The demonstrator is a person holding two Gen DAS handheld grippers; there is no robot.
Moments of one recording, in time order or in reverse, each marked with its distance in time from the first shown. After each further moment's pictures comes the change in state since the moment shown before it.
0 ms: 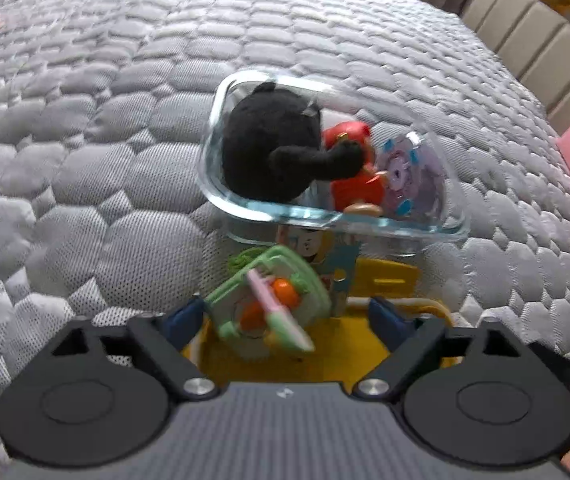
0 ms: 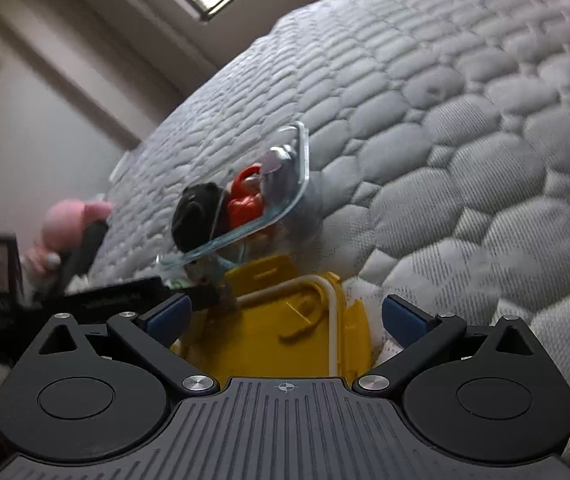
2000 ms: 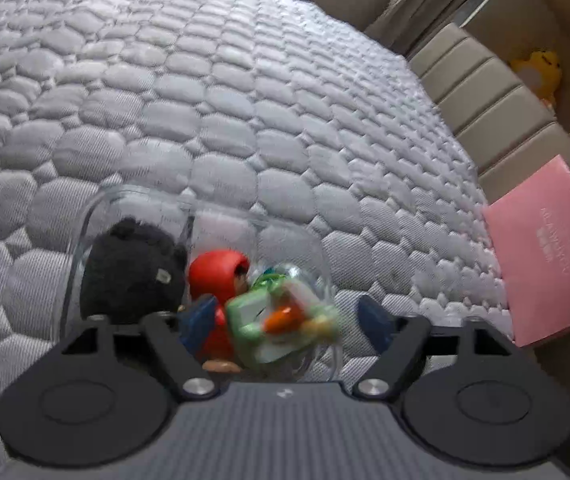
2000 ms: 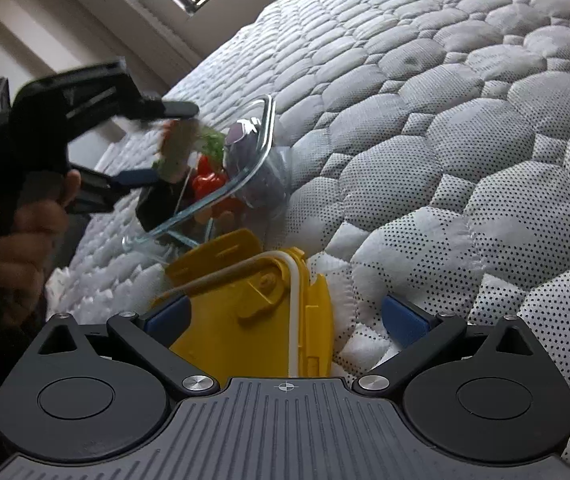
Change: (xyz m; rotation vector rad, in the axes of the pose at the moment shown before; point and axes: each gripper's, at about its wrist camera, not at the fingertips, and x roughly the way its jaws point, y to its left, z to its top) left arm -0.003 -0.043 0.094 -0.028 -0.078 -0.301; right arm 0.023 -0.011 -0.017 -0.051 0.036 -0.044
